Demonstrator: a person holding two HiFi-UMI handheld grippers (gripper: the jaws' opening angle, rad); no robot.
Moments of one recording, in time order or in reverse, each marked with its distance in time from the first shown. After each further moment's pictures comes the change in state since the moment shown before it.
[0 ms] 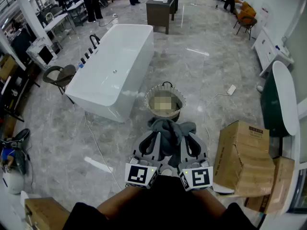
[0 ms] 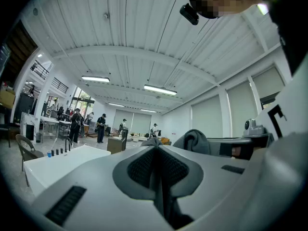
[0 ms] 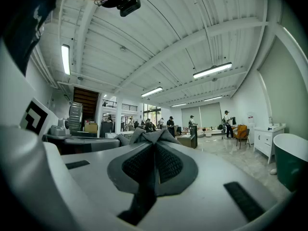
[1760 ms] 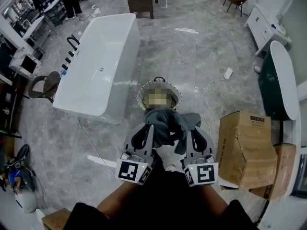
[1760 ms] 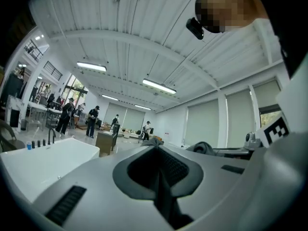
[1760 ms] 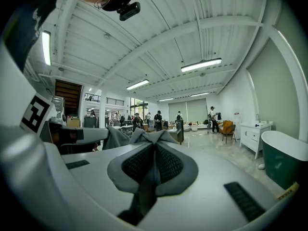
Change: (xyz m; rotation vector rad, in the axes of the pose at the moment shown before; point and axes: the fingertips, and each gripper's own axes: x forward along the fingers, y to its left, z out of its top) left arm 0.174 0.077 -0.007 -0.087 0.023 -0.116; right arm 0.134 -0.120 -0.021 0.037 0.071 -0.165
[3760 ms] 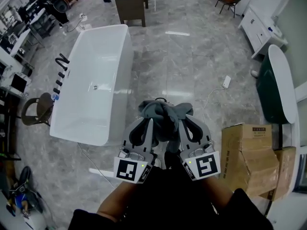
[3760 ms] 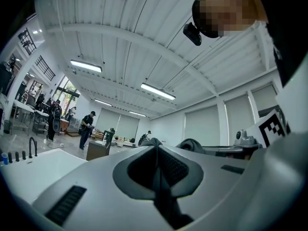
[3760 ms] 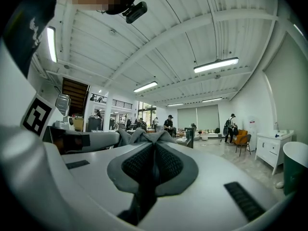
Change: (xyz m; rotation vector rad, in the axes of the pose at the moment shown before) left arm 0.187 0.165 0.080 0.007 -0.102 -0.089; right arm 0.268 0.007 0.086 -0.076 -0.057 0.105
